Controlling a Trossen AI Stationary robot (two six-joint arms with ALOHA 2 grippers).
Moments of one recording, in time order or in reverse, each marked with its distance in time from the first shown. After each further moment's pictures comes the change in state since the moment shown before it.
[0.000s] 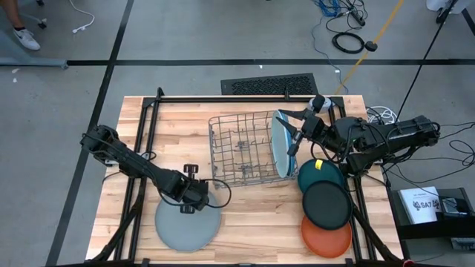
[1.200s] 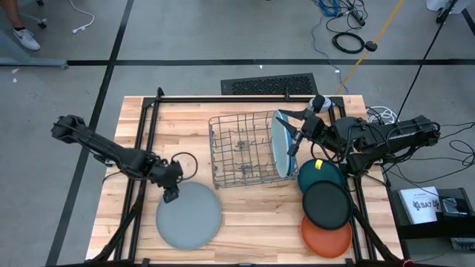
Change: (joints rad) left arm 0.074 -0.605 -0.457 0.103 0.272 -0.480; right arm 0.000 0.000 0.000 -0.003 0.000 0.007
